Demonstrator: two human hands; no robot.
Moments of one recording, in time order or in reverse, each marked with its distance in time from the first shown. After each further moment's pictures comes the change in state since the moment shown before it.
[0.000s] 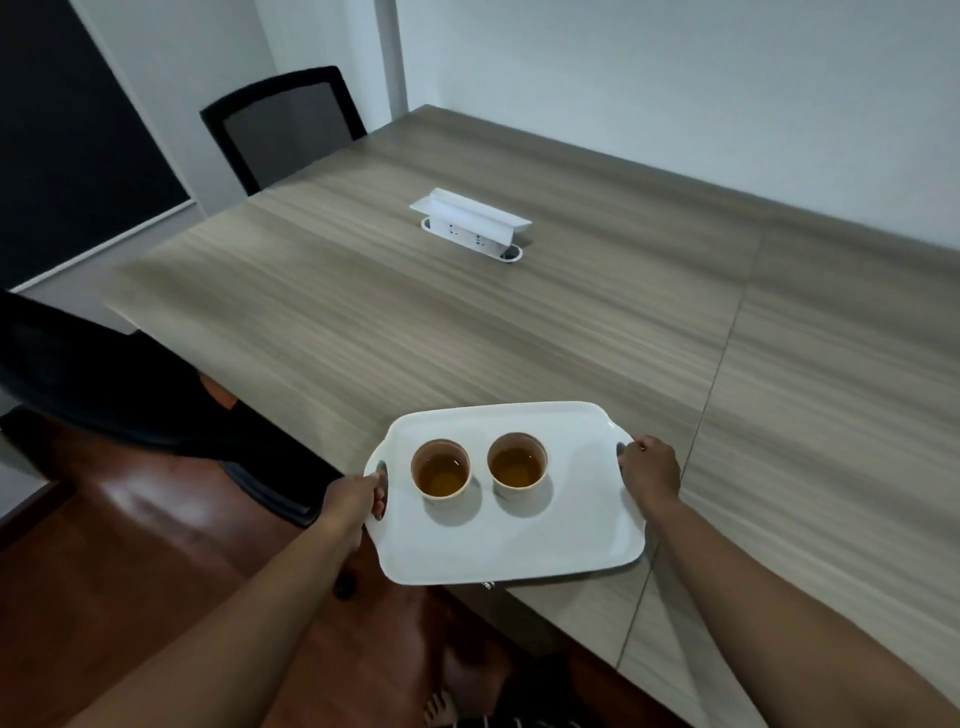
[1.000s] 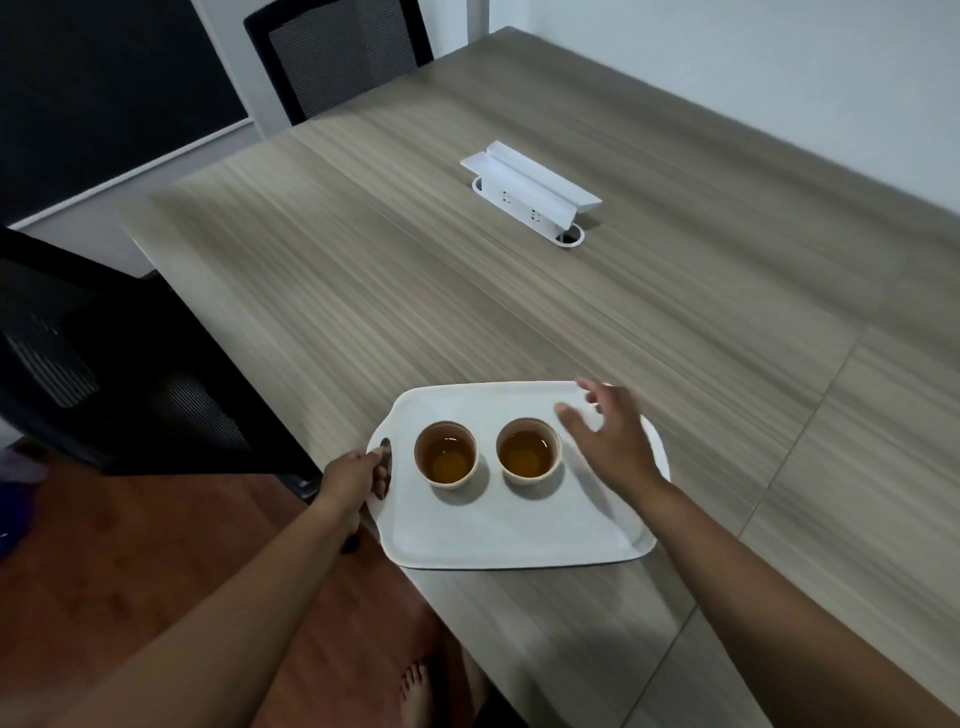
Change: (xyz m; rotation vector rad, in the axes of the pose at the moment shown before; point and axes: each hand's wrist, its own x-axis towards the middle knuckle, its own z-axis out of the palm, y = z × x) left_hand 0.042 0.037 0.044 -0.082 0.126 -0.082; right_hand 0.050 -0.107 0.043 -0.161 -0.422 -0.563
